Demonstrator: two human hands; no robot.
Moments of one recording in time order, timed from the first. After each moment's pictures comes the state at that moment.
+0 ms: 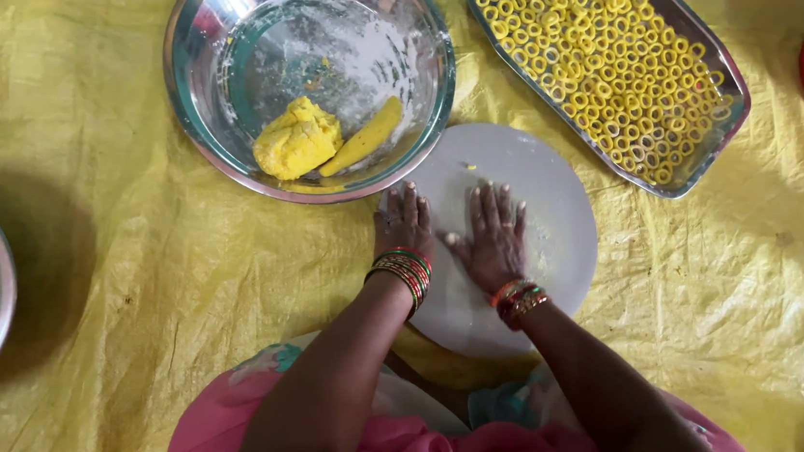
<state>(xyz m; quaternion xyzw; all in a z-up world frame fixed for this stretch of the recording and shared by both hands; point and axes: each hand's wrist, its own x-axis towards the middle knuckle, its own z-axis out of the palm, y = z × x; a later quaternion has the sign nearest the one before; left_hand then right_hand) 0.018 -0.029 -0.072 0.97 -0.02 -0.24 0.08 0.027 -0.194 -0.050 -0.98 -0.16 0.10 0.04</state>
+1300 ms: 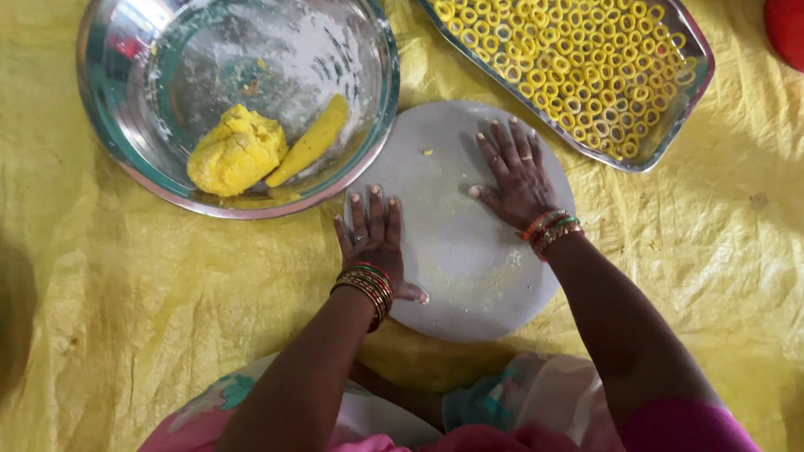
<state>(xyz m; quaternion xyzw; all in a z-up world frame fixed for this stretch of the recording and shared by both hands) 0.010 -0.022 0.005 0.92 -0.06 -0.37 0.13 0.119 -0.286 -0.026 -0.96 -0.28 0.03 0.04</state>
